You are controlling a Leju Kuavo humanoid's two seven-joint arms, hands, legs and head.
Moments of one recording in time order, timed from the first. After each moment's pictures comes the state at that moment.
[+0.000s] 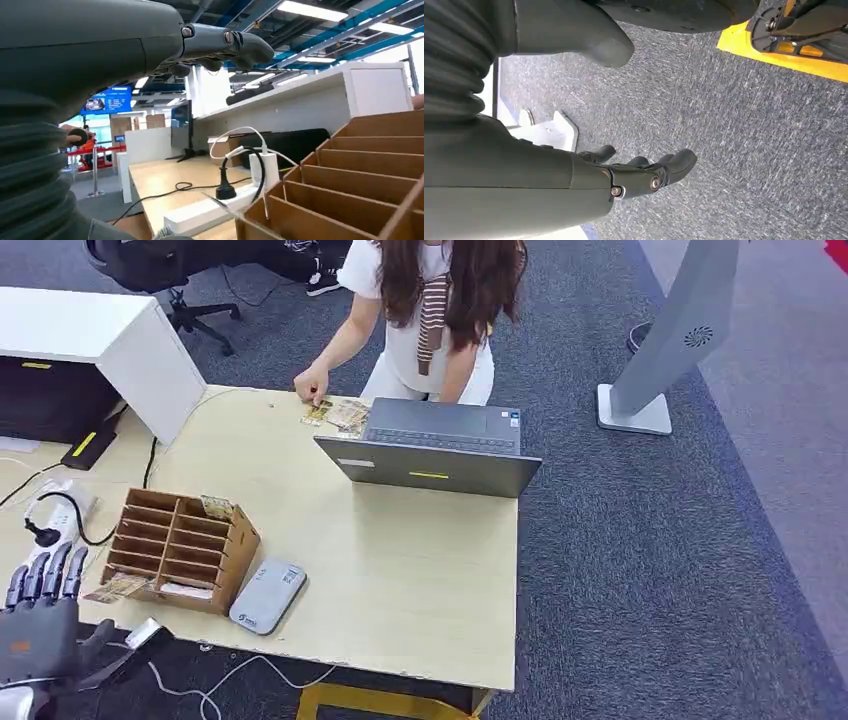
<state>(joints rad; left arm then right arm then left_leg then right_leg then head) 0.18 0.27 0.37 -1.46 -1.24 0.50 -0.14 -0.03 0.19 -0.46 -0.19 0.88 -0.16 0.15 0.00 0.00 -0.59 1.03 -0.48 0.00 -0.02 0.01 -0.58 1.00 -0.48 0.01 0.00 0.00</state>
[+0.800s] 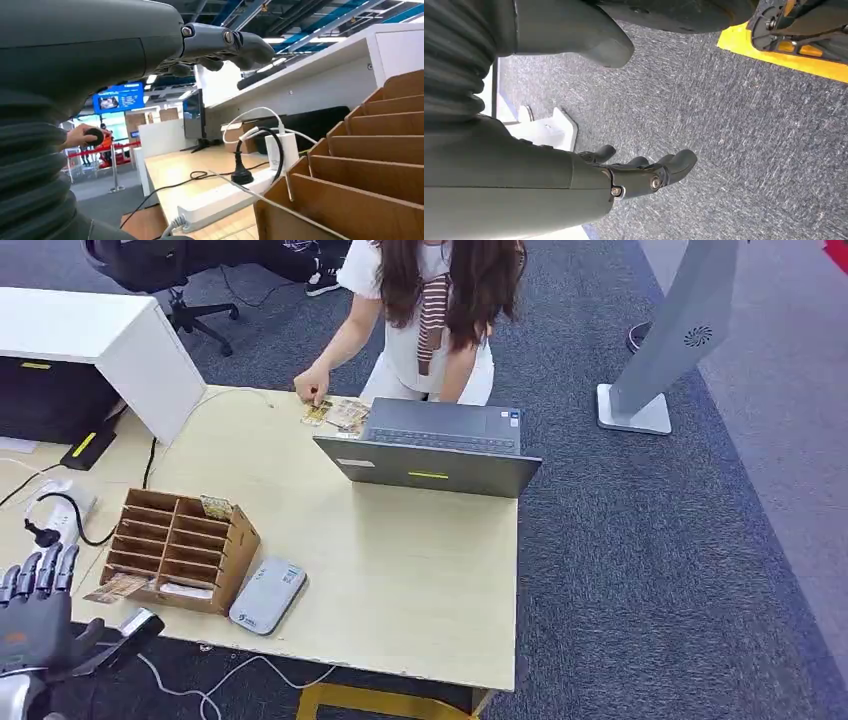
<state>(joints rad) 0.13 0.31 0.36 -1.37 -1.26 0.46 -0.08 -0.03 0.19 -0.46 -0.19 0.90 -0.15 0.15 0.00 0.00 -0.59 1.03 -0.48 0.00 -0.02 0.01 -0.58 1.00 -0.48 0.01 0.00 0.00</state>
